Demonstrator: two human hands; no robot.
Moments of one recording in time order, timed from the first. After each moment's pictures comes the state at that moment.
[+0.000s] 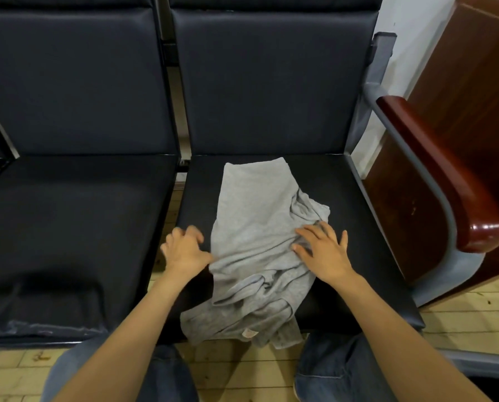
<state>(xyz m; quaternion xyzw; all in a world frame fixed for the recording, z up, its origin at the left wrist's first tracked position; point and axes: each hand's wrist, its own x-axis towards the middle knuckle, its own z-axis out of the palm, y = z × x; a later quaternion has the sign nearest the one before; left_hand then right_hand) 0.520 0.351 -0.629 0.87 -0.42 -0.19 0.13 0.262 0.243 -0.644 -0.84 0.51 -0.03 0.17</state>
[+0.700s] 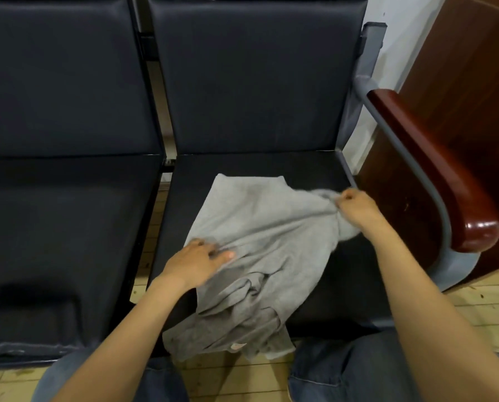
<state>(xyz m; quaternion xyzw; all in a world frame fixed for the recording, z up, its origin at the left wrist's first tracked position) 0.494 0.337 -0.620 0.79 -0.51 -0.33 0.02 0.235 0.149 -0.590 -0.63 0.70 -0.11 0.33</state>
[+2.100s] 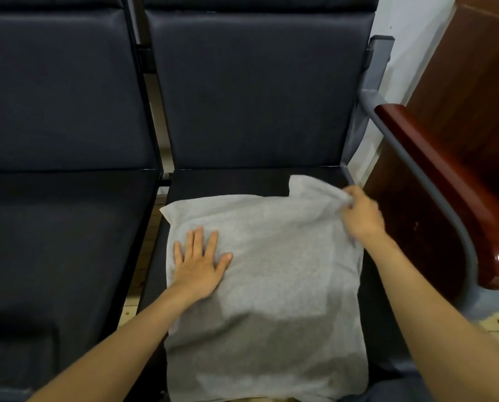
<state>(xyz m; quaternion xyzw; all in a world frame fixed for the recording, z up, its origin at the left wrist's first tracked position) 0.508 0.288 -0.679 0.81 -0.56 -0.17 -0.01 0.248 0.112 -0.603 -0.68 0.65 -0.23 0.24</state>
